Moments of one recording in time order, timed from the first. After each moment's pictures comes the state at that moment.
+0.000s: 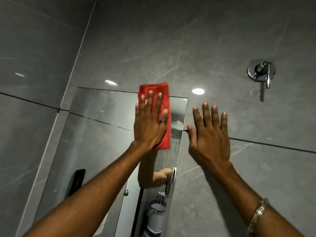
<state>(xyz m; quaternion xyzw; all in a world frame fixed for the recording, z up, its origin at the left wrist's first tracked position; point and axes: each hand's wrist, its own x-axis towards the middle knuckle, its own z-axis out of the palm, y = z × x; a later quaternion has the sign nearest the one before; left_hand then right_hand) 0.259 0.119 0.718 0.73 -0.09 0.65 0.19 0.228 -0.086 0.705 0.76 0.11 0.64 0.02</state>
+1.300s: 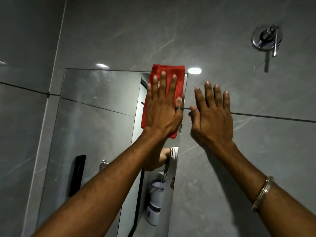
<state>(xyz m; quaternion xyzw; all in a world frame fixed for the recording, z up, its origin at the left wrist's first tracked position) 0.238 0.079 0.706 0.77 -0.10 0.62 0.12 0.231 -0.085 0.690 0.76 0.10 0.64 0.01</state>
